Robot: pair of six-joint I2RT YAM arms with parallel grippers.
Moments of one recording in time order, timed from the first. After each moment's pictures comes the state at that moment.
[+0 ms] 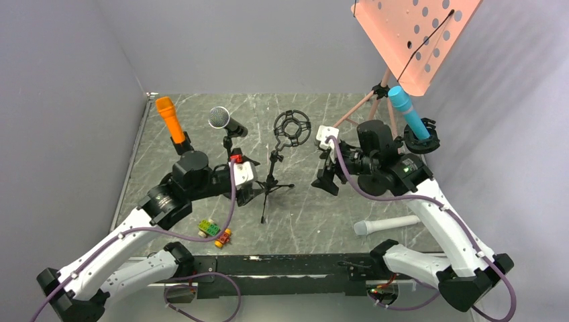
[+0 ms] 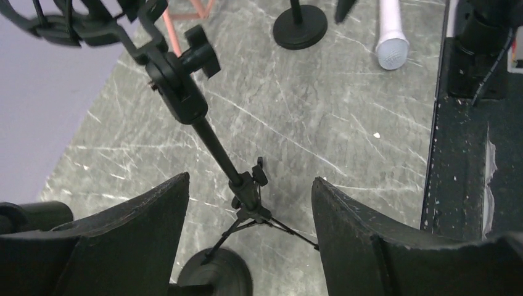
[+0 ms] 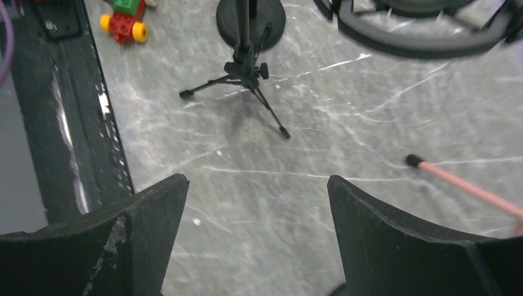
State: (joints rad) left arm -0.74 0.80 0.88 -0.33 0.44 0.41; right arm 0.55 1.05 1.26 -0.85 -0.54 -0.54
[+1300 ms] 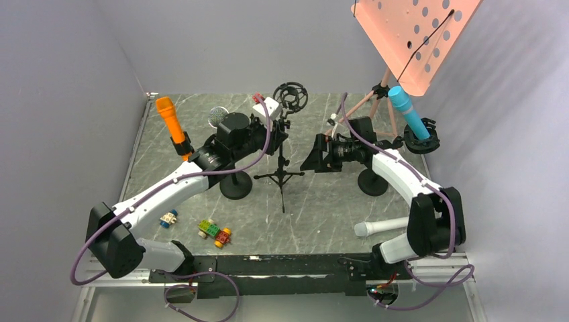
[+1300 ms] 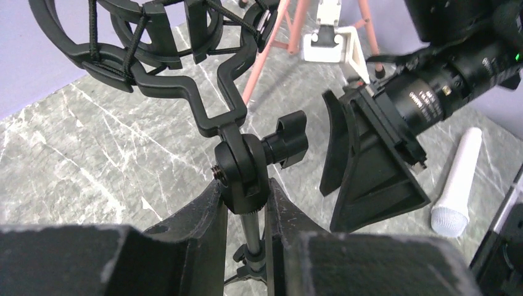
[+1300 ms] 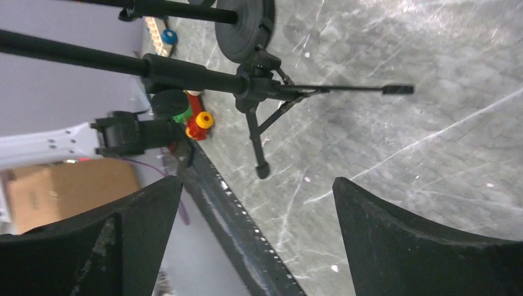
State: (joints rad) left arm -0.73 1.32 1.13 0.00 0.11 -0.07; right arm 0.29 1.42 1.00 -0.41 -0.80 0.34
